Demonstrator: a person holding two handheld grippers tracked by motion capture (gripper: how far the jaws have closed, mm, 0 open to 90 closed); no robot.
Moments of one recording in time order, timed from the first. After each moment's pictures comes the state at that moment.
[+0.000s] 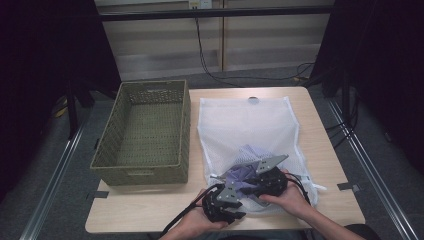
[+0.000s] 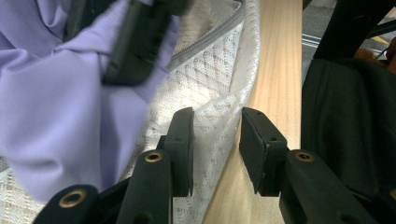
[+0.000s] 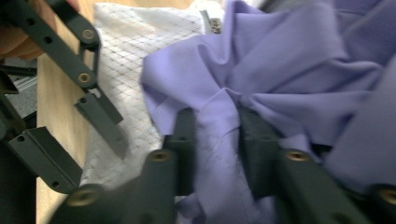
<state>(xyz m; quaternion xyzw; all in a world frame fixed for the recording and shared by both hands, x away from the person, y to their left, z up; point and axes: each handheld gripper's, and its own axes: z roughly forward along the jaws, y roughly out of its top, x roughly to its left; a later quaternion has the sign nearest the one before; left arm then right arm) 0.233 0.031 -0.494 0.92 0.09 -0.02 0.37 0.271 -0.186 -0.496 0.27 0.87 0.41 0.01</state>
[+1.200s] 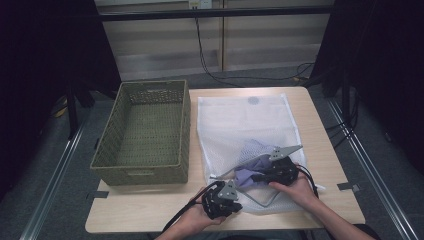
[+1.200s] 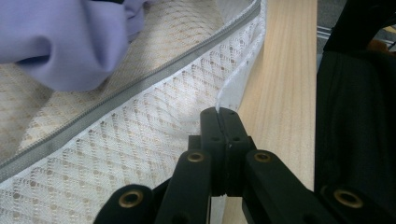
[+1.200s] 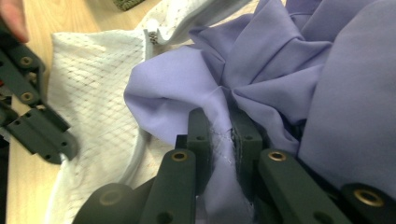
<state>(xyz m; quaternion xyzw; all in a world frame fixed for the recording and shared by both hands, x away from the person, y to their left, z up) 0.238 0.030 -0.494 0.92 0.10 -0.02 0.37 0.293 -0.221 -0.494 0.32 0.85 0.42 0.02</state>
